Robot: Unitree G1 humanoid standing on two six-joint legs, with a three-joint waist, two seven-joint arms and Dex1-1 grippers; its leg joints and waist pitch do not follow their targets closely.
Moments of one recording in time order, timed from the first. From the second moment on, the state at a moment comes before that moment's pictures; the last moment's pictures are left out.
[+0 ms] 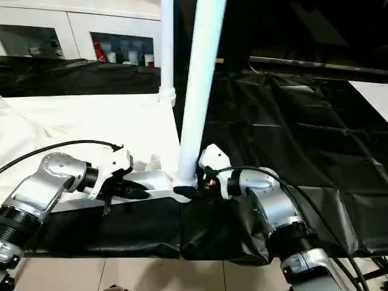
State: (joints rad) left arm -0.54 0.51 -0.31 0.39 -0.03 0.30 -1.29; right arm -0.46 -0.33 0.24 0.46 0.12 0.05 1.06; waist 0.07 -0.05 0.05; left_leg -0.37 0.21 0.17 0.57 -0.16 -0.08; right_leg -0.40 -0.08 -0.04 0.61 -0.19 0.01
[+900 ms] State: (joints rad) left arm -0.65 0.28 -0.27 0.61 0.07 0.28 -0.84; right arm -0.57 -0.02 0.05 0.75 0.08 0.02 0.35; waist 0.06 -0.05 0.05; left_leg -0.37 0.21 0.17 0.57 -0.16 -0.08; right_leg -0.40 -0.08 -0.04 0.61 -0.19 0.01
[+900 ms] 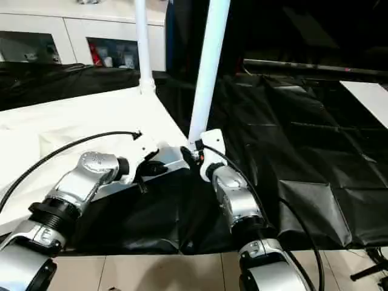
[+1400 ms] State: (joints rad) left arm -0.56 0.44 -0.28 0.48 0.00 0.20 -1.16; right arm -0.51 -0.29 0.19 0.55 0.11 0.04 0.92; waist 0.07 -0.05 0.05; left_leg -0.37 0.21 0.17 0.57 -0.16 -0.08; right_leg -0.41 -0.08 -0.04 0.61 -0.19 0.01
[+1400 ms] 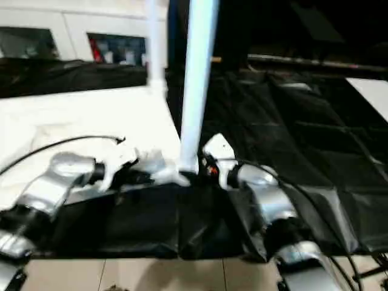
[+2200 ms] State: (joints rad) left arm -0.54 0.45 -0.29 0.45 -0.01 0.22 -1.23; right arm -0.48 -0.30 0.20 0.51 0.14 0.06 1.01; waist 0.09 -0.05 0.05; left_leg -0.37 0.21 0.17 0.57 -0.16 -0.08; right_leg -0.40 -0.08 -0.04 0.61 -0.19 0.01
